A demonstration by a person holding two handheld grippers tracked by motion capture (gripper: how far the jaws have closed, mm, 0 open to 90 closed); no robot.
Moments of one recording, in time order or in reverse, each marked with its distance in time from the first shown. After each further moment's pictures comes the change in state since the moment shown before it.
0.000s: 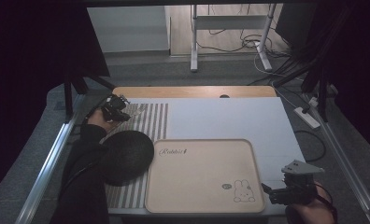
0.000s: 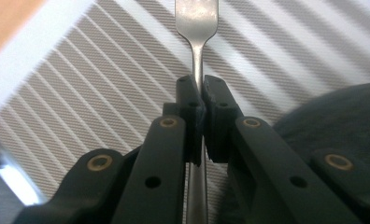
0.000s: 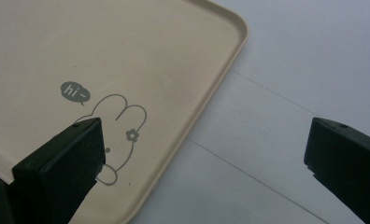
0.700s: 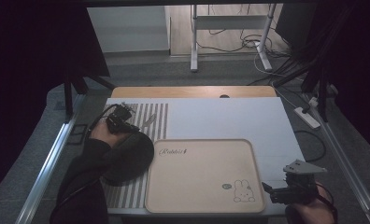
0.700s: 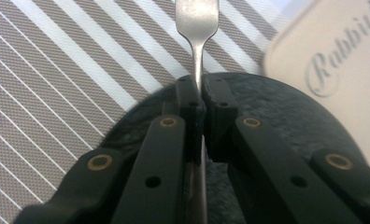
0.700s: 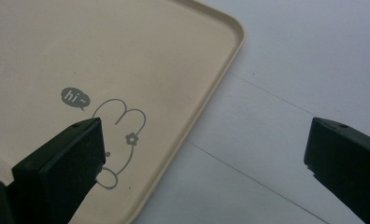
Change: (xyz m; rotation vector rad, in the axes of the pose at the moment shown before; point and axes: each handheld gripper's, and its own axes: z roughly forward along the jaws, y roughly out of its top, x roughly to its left) left arm -0.058 -0.011 -0.018 -0.033 -0.169 -0.062; right arm -0.002 0.000 -0.002 -0.016 0.002 0.025
